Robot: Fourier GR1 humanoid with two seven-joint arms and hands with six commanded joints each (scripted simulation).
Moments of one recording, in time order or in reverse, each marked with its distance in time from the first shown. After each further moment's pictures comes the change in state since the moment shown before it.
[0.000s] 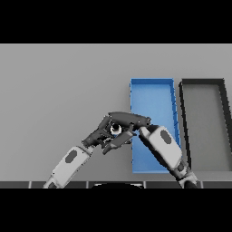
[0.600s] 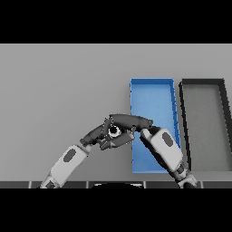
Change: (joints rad) left arm -0.020 0.036 0.004 -0.011 -0.063 -0.032 -0.014; right arm 0.027 0.013 -0.020 -0.049 0.017 0.035 -0.007
